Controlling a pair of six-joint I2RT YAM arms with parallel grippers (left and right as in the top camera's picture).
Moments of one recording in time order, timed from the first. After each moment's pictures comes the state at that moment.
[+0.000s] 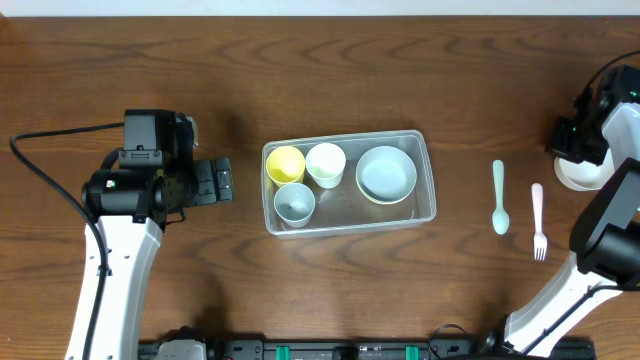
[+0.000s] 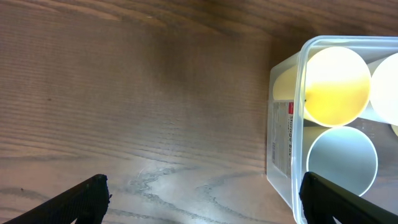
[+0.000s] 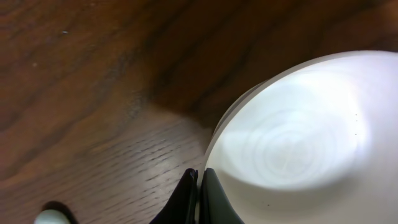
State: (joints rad) left arm -0.01 1.23 1.14 -1.05 0.05 -0.15; right arm -0.43 2.09 1.56 -0.84 -0.01 0.01
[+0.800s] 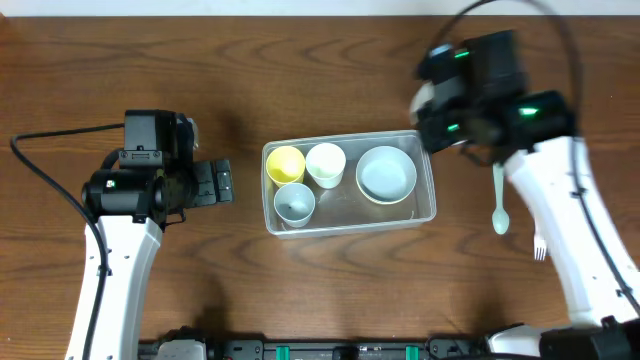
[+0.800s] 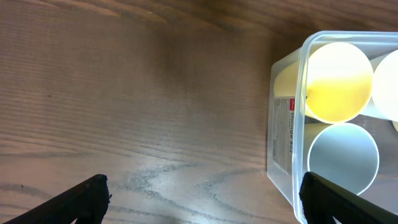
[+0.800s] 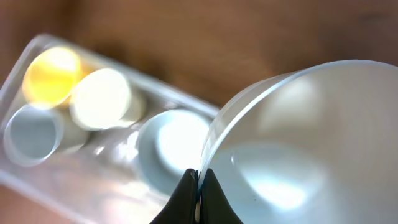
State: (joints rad) left arm -0.01 1.23 1.14 -1.06 0.05 -0.15; right arm 0.33 1.56 1.56 -1.04 -0.16 -0.10
